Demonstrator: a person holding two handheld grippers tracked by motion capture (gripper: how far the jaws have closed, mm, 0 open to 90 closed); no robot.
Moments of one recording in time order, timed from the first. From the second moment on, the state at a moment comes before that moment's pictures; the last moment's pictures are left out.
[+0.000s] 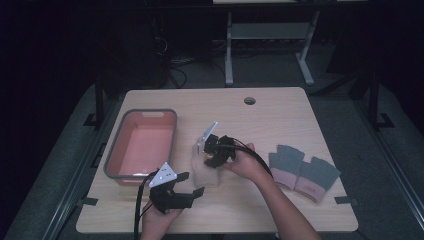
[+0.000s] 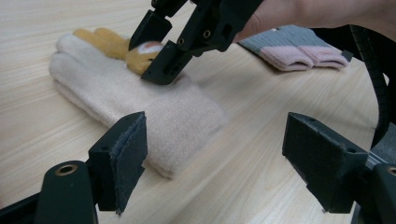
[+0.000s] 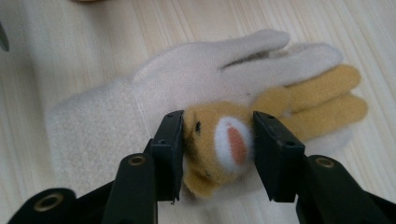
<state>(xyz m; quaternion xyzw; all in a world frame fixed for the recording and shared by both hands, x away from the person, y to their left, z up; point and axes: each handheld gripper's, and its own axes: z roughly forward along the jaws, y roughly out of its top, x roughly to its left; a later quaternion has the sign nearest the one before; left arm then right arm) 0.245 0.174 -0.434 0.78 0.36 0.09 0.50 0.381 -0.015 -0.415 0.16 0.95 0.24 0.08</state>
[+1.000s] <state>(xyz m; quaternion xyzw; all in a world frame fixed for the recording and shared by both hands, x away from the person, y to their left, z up) 0.279 0.151 -0.440 0.76 0.46 0.08 0.44 0.395 -0.059 -0.408 0.37 0.87 0.32 0.00</state>
